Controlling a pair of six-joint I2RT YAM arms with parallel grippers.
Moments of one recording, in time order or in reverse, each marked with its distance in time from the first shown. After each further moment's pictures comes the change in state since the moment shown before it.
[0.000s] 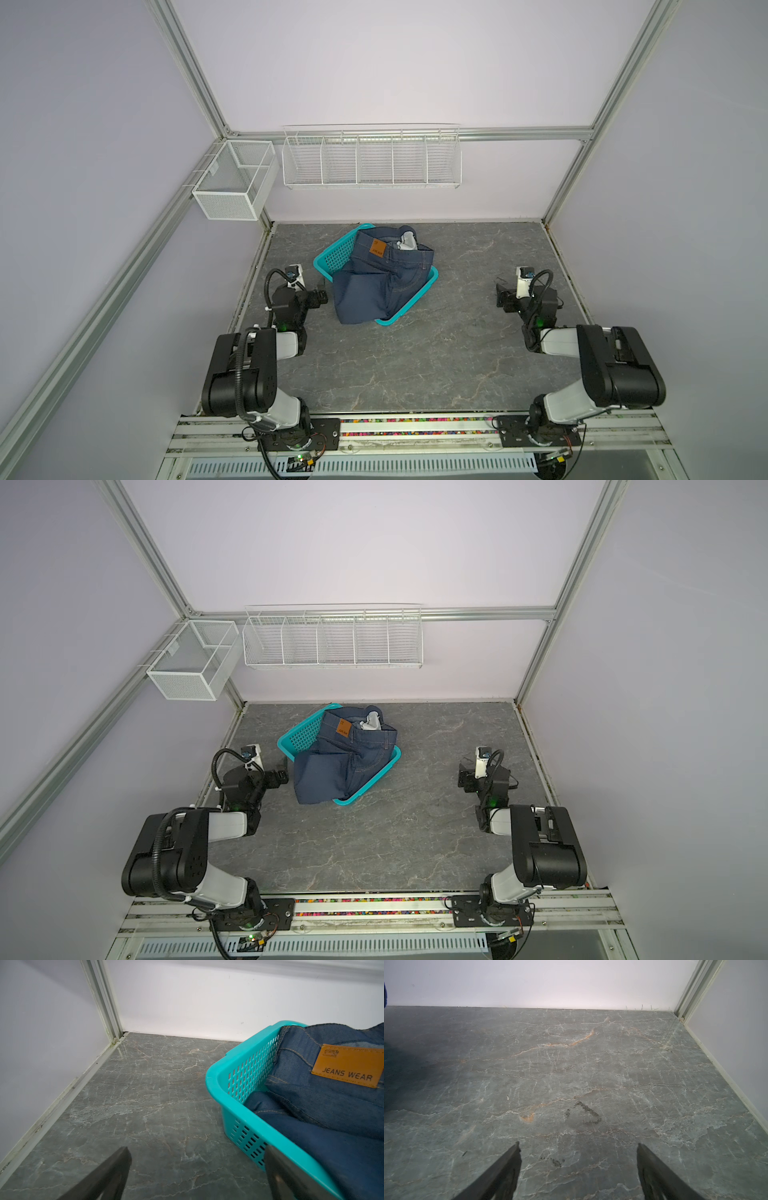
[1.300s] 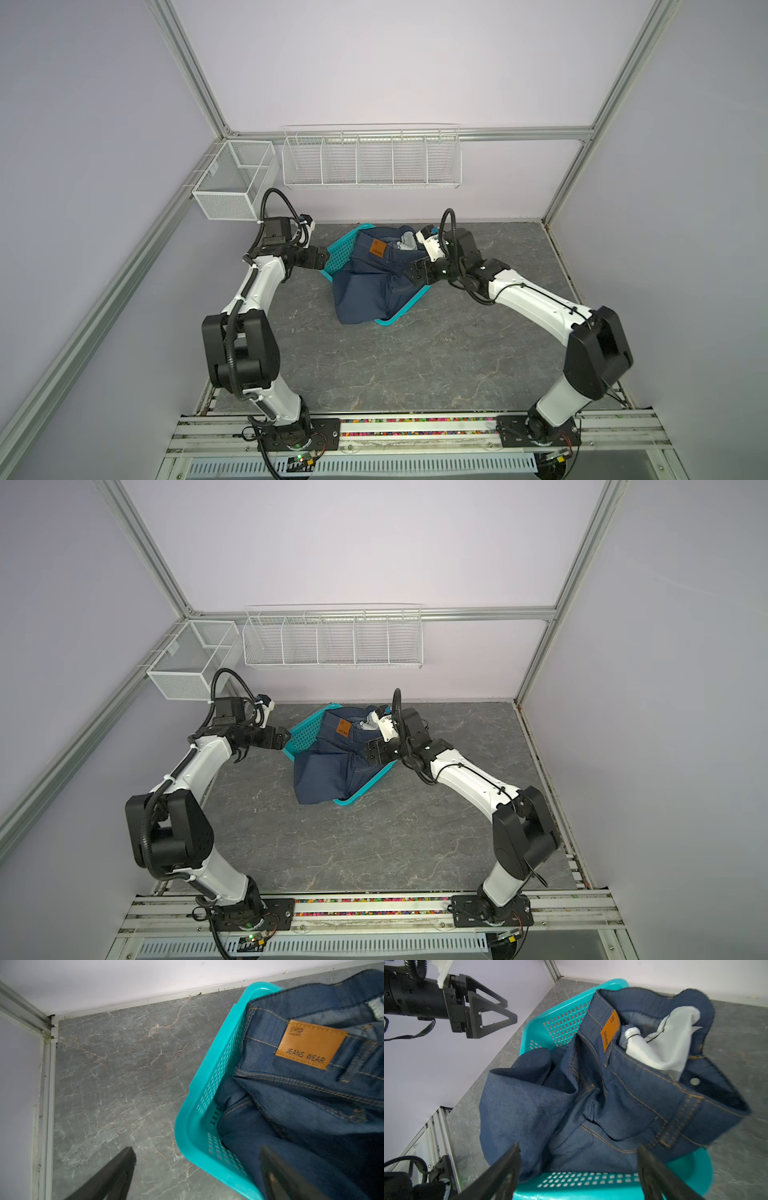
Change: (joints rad) left arm -0.003 0.237 1.012 -1.365 0.192 0.306; right arm 0.671 0.189 0.966 -1.041 -0.191 0.300
